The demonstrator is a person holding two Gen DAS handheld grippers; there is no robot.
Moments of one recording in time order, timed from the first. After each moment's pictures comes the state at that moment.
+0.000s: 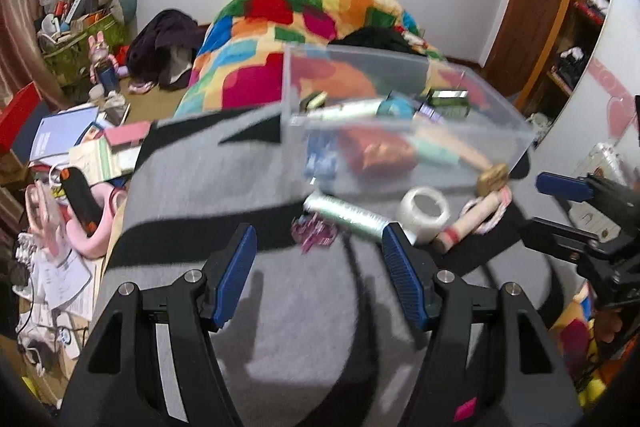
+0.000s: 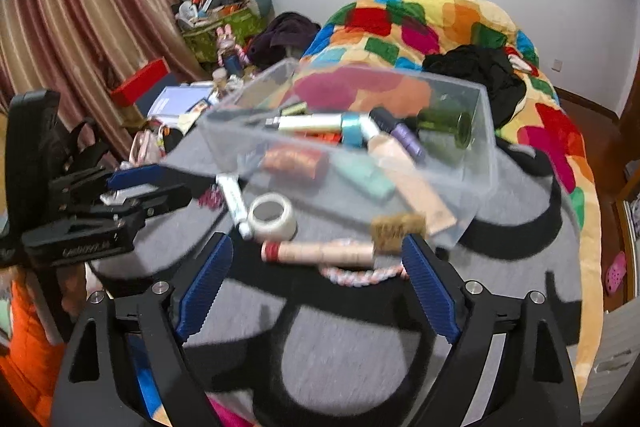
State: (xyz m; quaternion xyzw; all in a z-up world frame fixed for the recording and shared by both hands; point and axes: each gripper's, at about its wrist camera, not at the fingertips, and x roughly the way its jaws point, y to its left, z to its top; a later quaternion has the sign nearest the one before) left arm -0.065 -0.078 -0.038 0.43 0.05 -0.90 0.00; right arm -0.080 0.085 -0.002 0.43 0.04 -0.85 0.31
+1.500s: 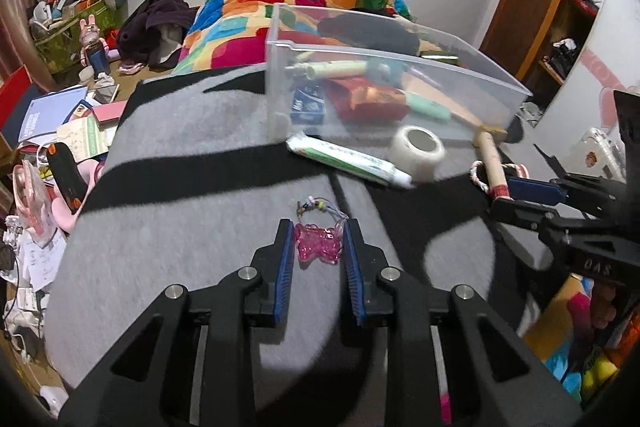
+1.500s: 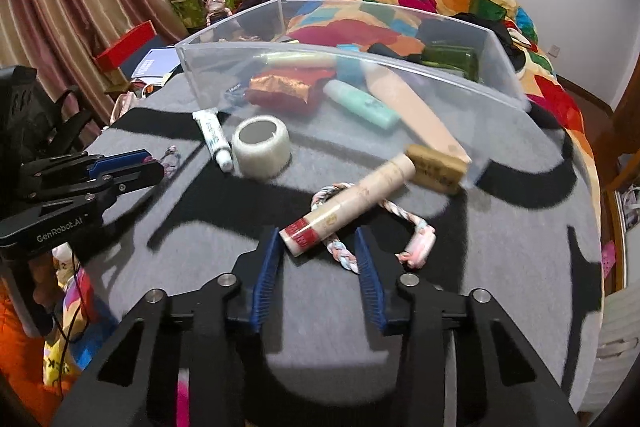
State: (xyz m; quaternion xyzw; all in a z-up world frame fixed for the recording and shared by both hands) left arm -0.036 -0.067 -0.064 0.44 0.06 -0.90 -0.02; right arm -0.069 0.091 -0.038 0.46 0.08 -0.84 0.28
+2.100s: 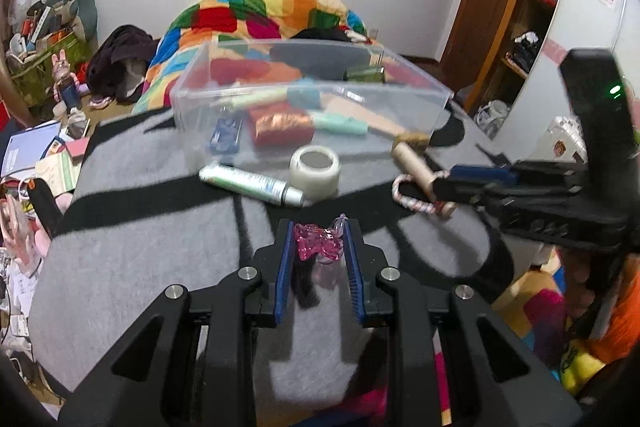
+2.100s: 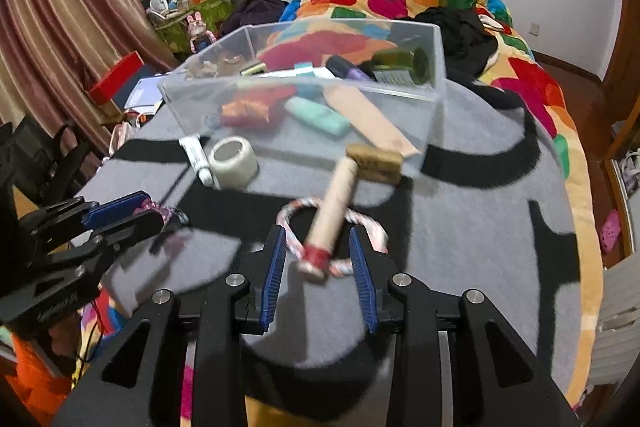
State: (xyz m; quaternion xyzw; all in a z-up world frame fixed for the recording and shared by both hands) left arm -0.031 -0.011 -0.036 0.40 0.04 -0.91 -0.08; right arm -0.081 0.112 -0.024 0.46 0.03 -0.85 0.26
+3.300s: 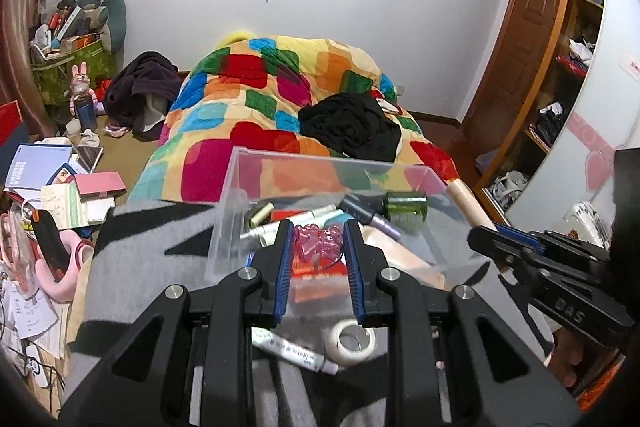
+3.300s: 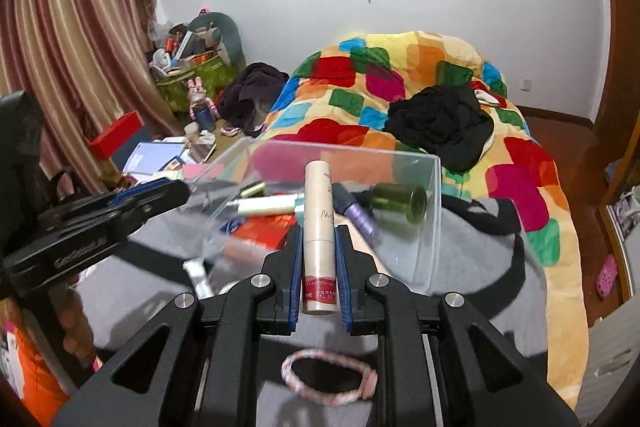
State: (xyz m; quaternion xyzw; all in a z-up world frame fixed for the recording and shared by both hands) left arm -0.126 -0.051 0.023 0.33 0.10 -0.94 -0.03; right arm -0.138 0.097 0.042 0.36 0.00 -0.90 0.25
